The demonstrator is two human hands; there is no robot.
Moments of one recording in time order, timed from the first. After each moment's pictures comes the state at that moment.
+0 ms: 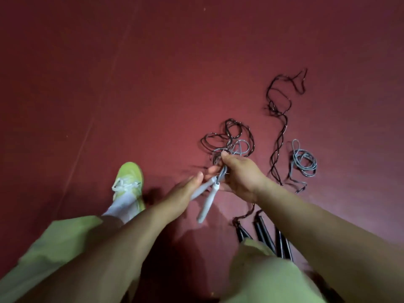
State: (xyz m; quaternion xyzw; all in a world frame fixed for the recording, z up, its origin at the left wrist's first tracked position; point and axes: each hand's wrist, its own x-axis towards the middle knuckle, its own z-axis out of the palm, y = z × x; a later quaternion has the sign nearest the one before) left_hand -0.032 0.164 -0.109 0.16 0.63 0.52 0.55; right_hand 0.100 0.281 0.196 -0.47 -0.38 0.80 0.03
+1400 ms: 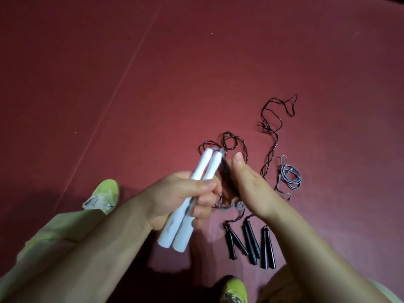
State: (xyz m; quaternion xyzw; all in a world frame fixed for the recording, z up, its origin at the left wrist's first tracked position) left_hand 0.001 0.119 0.302 0.13 0.39 0.51 0.75; right_hand 0.129 0.239 0.287 -0.29 -0.75 0.59 0.02
